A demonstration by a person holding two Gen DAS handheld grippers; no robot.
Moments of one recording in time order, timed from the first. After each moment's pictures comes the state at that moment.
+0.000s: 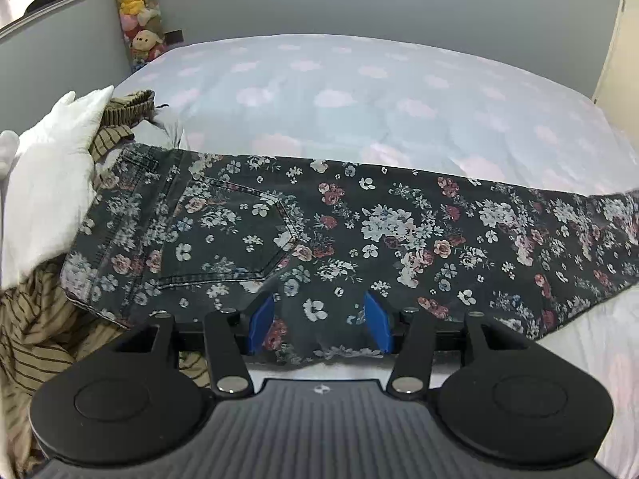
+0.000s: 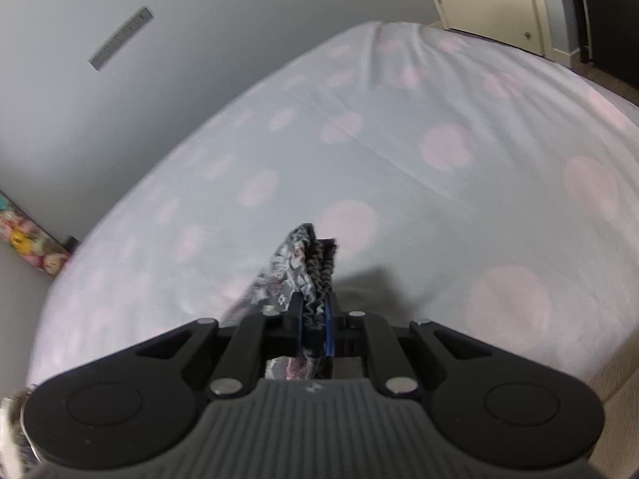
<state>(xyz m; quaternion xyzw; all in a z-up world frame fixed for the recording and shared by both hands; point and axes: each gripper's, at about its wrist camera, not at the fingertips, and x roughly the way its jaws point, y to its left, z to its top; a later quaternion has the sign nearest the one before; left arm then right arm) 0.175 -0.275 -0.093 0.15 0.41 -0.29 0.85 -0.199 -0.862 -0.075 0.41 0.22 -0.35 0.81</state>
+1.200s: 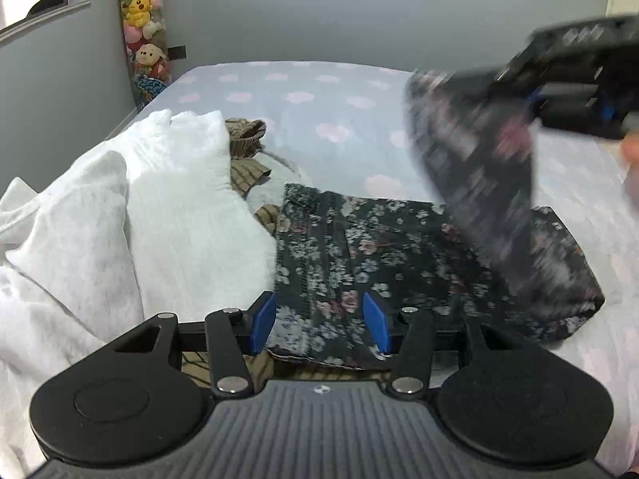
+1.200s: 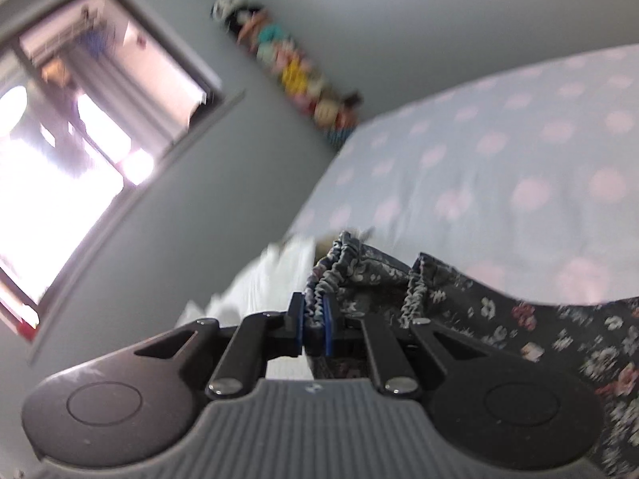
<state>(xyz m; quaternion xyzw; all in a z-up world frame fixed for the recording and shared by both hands) 0.303 -0.111 -0.052 0.13 0.39 -0.33 0.85 0.245 -0.365 0.015 0.33 0.28 0.03 0.90</state>
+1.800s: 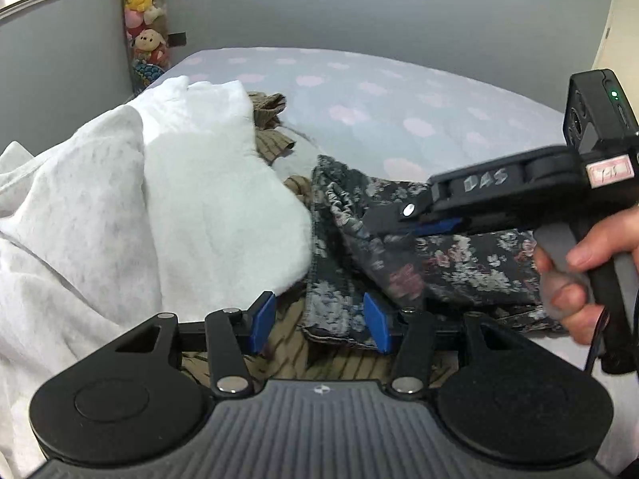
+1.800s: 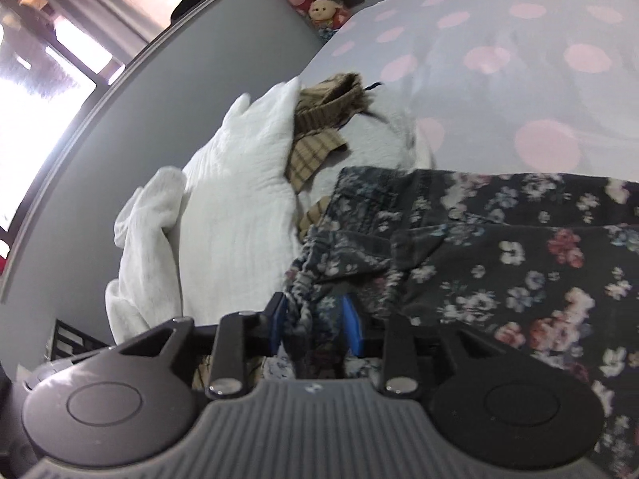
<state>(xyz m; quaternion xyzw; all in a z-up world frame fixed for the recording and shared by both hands) 0.314 -0.082 -0.074 0.11 0.40 -0.35 0.84 0.301 -0.323 -0.106 0.33 0.38 0.06 0.86</state>
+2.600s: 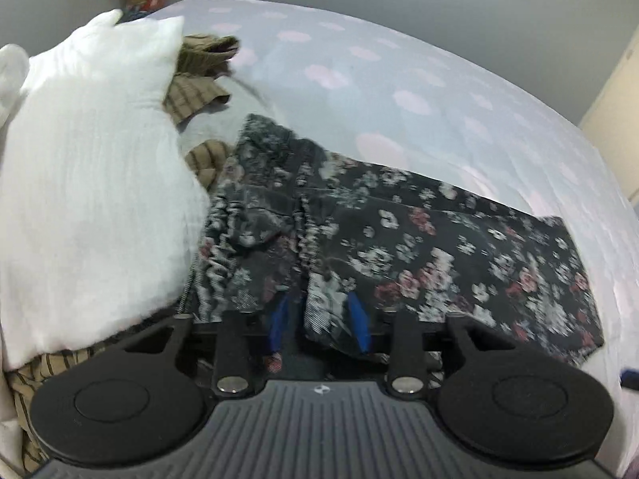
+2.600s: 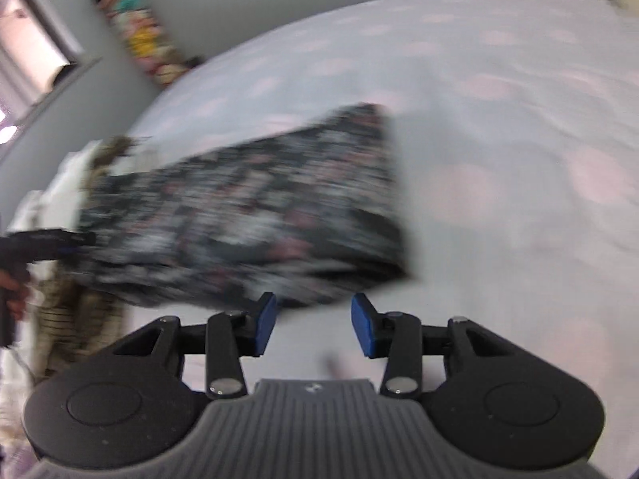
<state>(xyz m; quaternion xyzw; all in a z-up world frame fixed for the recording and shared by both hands) 0.347 -0.166 -0.135 0.07 0.47 -0.33 0.82 -0.036 -0.486 -0.137 0.28 0.37 -0.19 0.87</state>
